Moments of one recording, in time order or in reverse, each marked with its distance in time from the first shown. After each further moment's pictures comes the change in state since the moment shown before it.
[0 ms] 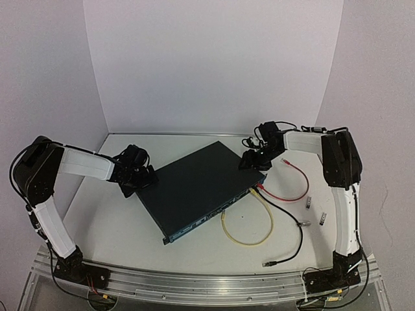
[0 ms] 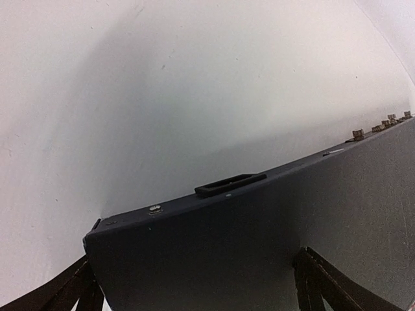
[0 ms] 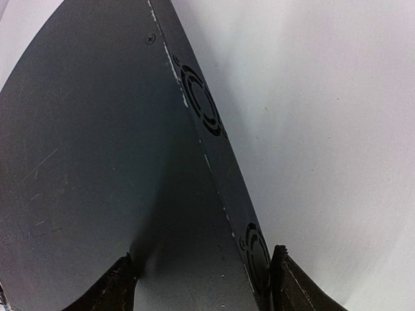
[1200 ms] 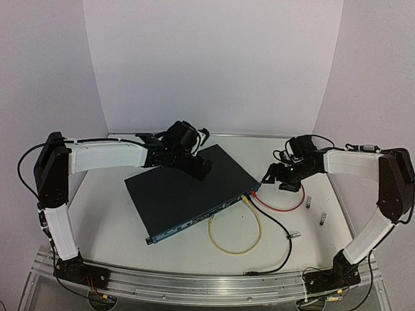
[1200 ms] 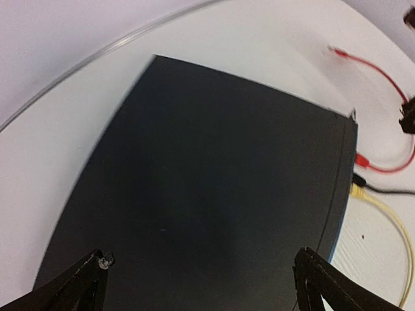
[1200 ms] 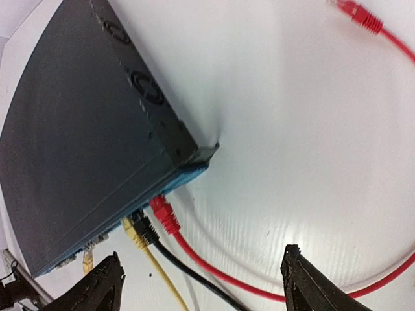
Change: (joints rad) left arm -0.346 0.111 0.534 -0.191 -0.032 0.769; right arm -0.026 -0.646 -0.707 0.117 0.106 0.286
